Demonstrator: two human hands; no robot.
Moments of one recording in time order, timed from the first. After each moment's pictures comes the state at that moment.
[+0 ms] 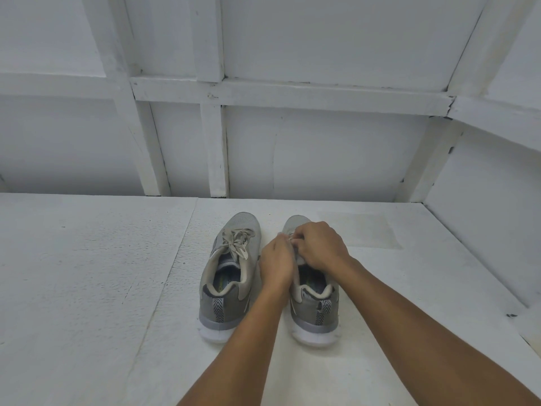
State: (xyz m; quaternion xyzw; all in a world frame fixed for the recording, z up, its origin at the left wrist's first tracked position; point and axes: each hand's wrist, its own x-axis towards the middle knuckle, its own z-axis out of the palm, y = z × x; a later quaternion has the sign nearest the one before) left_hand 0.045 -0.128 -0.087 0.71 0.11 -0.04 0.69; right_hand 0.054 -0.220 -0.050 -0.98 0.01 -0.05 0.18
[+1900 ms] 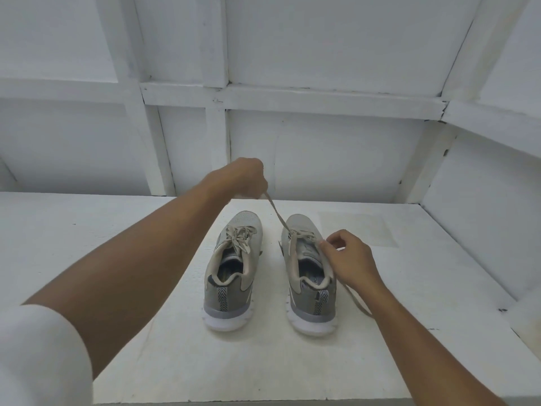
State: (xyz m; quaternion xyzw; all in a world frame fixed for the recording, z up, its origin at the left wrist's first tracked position) left_hand 0.102 -0.054 0.071 0.98 -0.15 -0.05 0.09; right_hand 0.000 -0.257 -0.063 -0.88 0.14 -0.14 0.42
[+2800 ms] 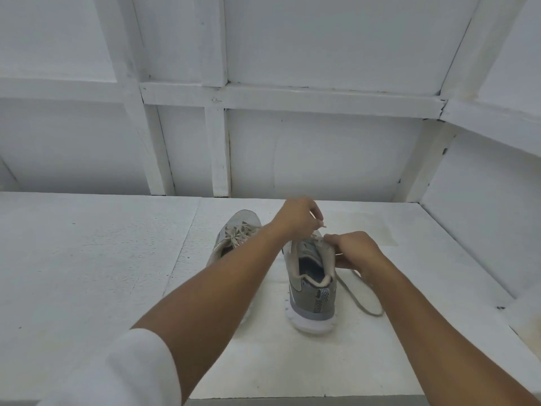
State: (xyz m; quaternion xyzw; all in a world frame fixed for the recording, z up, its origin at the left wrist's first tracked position) left_hand 0.077 -0.134 -0.011 0.90 -0.20 -0.07 0.37; right_hand 0.019 -0.271 -0.046 -0.78 0.24 0.02 0.57
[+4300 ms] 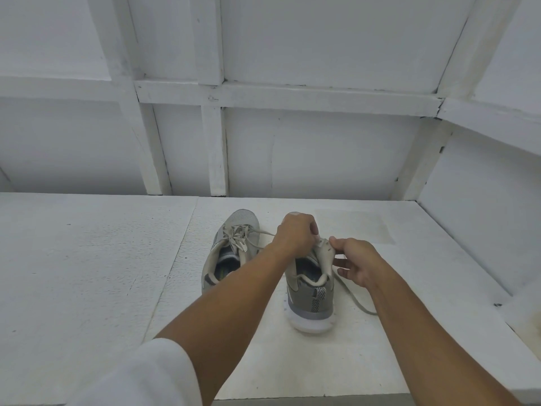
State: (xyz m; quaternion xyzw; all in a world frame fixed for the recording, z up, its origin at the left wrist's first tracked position) left_hand 0.078 -0.146 -0.056 0.92 -0.20 -0.02 0.33; right_hand 0.012 -0.274 -0.056 -0.68 0.29 0.05 0.67
